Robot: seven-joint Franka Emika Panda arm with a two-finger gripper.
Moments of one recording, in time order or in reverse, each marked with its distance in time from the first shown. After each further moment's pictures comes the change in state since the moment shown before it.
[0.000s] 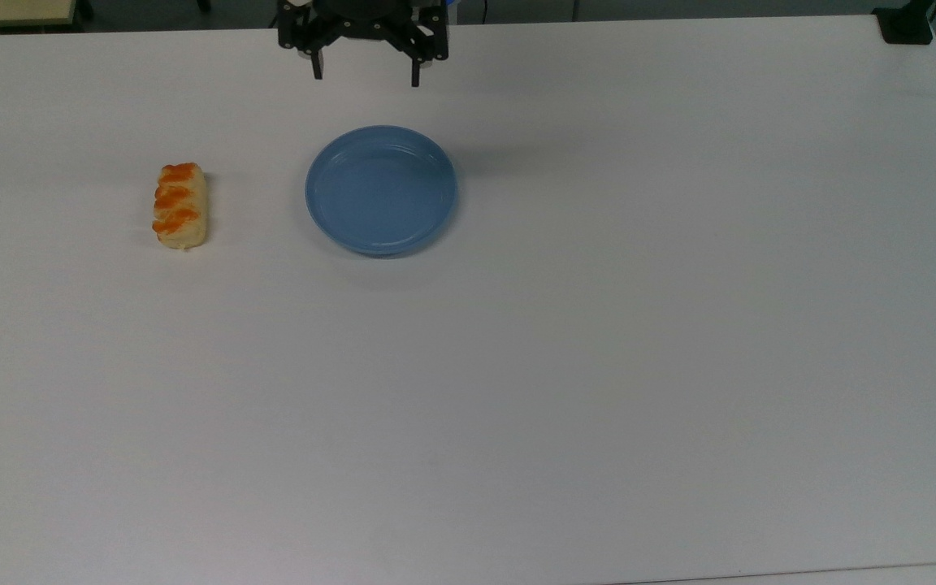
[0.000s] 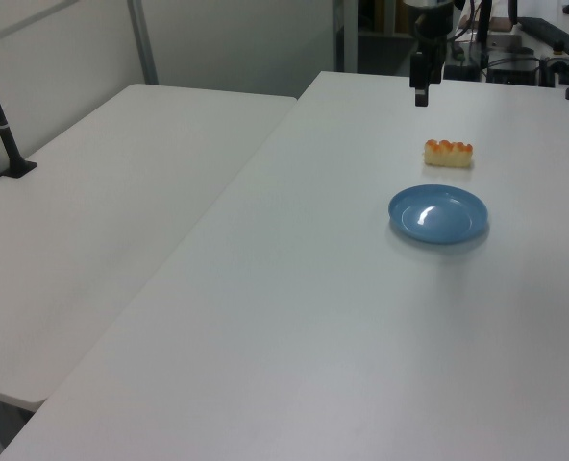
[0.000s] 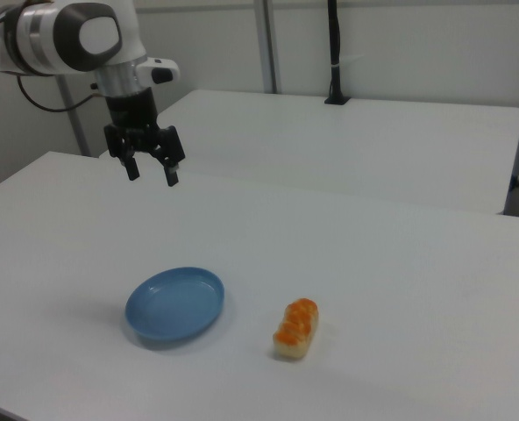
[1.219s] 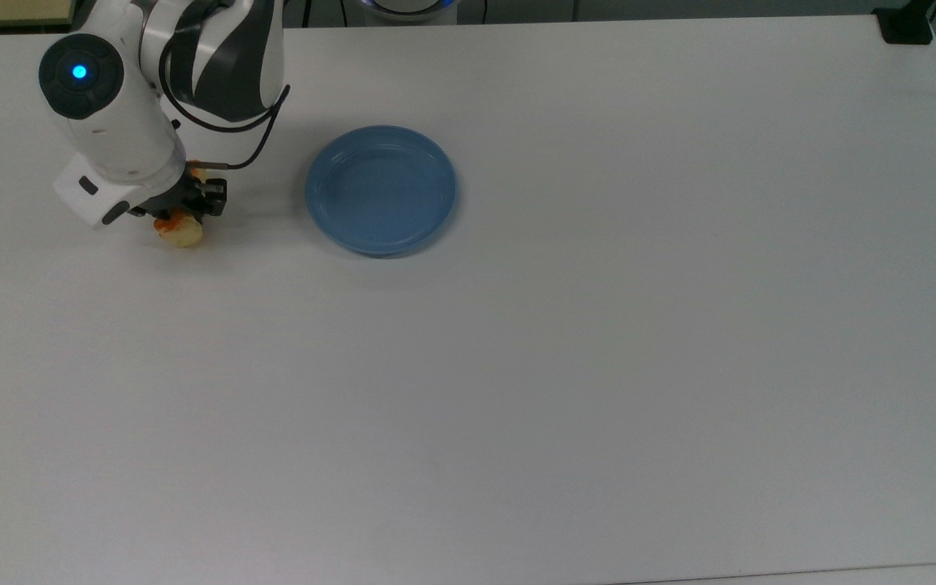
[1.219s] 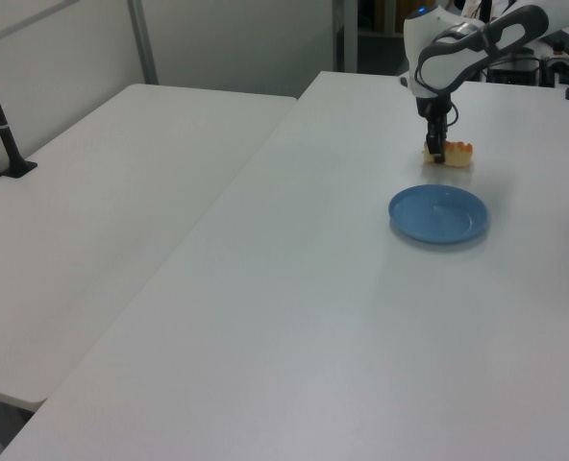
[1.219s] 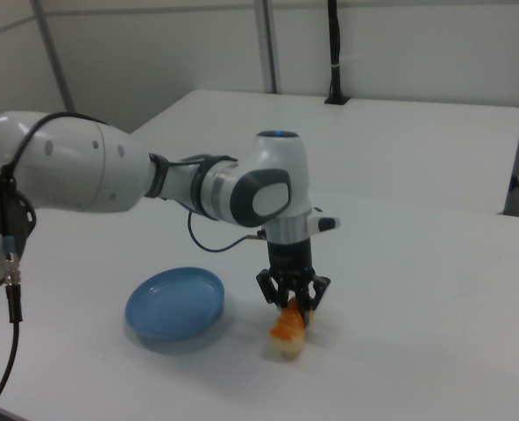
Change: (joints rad) arm -0.383 0.400 -0.013 -0.070 -0.097 0.378 -0.400
